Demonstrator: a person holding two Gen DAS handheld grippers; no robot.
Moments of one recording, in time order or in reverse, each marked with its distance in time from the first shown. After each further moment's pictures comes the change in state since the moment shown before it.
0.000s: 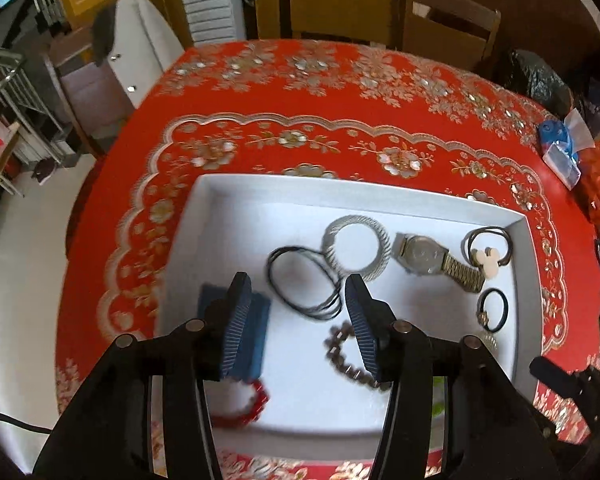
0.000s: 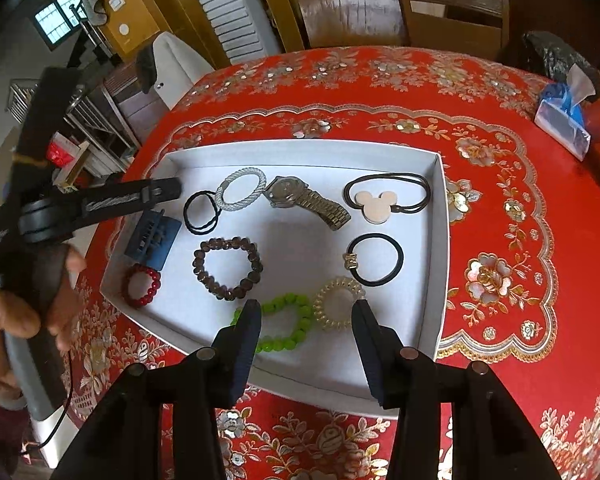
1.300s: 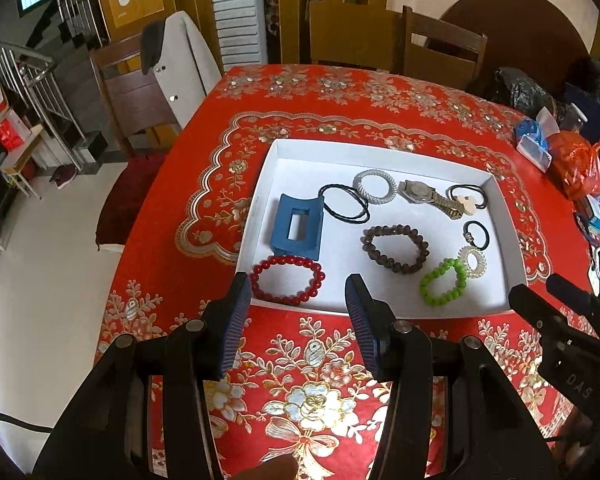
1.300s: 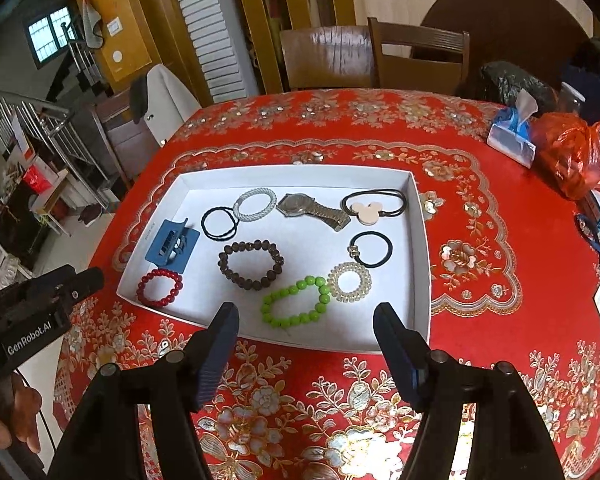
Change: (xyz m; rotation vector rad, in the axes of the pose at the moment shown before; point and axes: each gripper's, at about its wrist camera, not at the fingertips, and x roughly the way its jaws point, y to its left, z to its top) left arm -0.096 0.038 -0.100 -0.006 -0.118 0.017; right arm -0.050 0.047 -0.040 0.034 -0.156 -0.124
